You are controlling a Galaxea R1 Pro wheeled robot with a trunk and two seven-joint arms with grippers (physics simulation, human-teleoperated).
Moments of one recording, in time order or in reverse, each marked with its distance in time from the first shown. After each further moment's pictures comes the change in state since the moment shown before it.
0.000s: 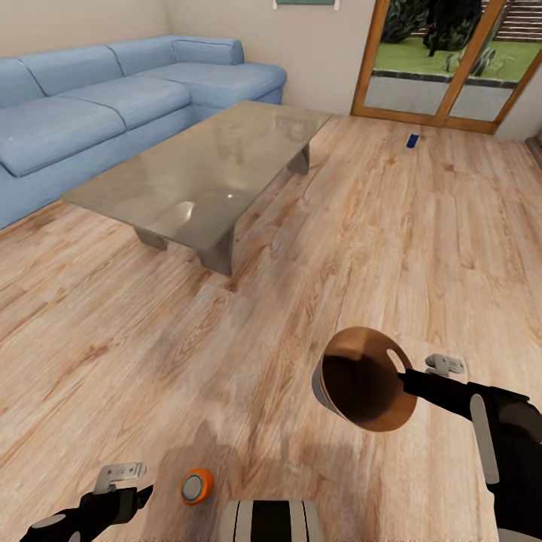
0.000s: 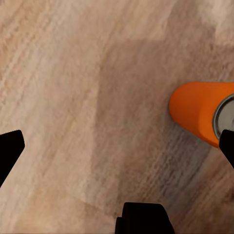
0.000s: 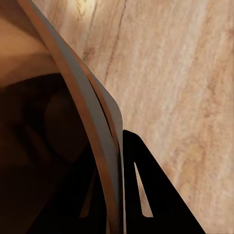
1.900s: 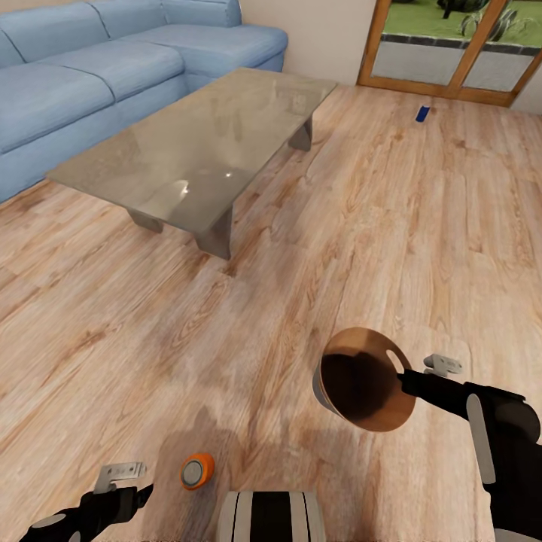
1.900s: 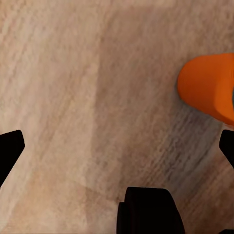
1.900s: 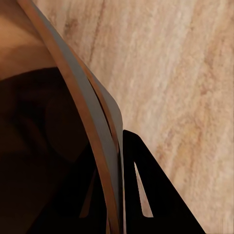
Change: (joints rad) left arm 0.000 0.000 -0.002 -0.002 -0.001 -0.006 0.000; right arm 0.000 0.011 0.007 -0.001 0.002 0.000 -0.032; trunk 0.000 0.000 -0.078
